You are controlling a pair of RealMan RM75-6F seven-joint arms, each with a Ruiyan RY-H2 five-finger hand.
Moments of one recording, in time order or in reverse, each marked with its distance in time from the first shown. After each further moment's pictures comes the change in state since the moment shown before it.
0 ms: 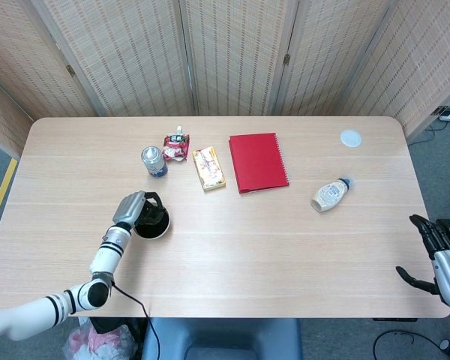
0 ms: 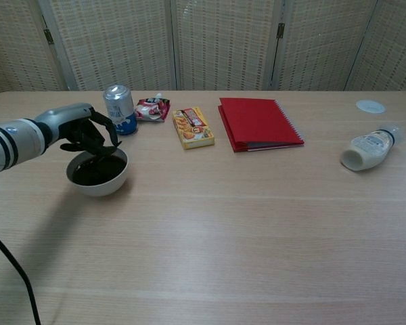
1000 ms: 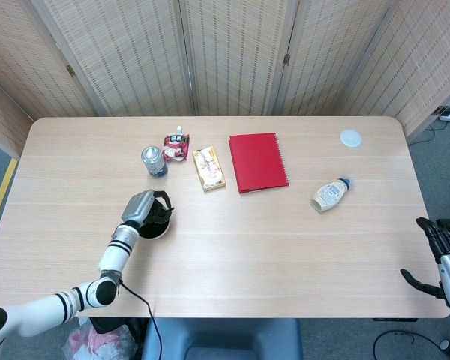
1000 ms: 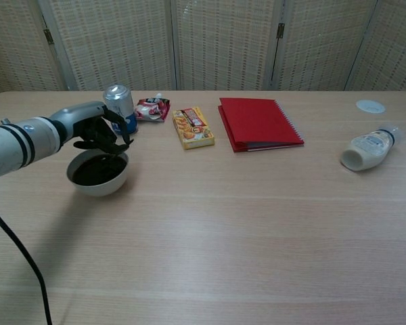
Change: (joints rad) left arm -0.036 -0.043 -0.015 0.039 -0.004 0.003 0.010; right arm -0.020 0.000 -0.005 0.005 0.004 0.021 0.009
